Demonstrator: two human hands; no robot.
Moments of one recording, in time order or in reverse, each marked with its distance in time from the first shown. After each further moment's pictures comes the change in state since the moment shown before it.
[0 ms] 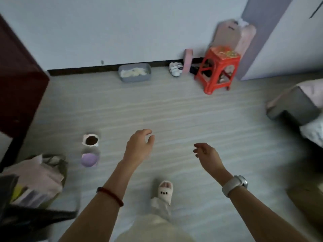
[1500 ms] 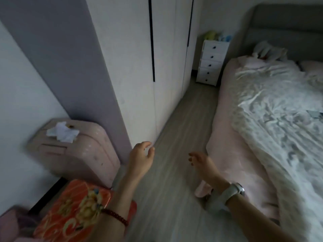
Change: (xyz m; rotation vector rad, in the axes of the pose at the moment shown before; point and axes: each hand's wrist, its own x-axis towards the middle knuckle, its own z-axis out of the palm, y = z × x) left_hand 1.069 0.887 0.738 -0.017 -0.528 0.637; right_hand 1.089 0.184 -0.858 0.270 0.689 0.409
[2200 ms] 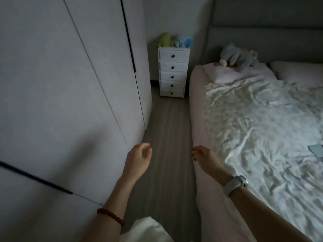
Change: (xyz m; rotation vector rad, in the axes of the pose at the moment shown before) left_hand 0.621 0.202 0.273 0.000 -0.330 0.135; right_hand 0.620 -0.016 -0.251 0.088 0.217 0.176
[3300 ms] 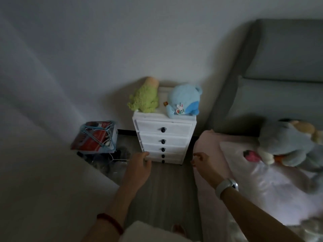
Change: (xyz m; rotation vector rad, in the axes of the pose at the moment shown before) left_hand 1.028 0.147 0.139 0.057 -0.114 -0.011; right_hand 1.018 -0.177 -0.123 0.047 0.030 0.277
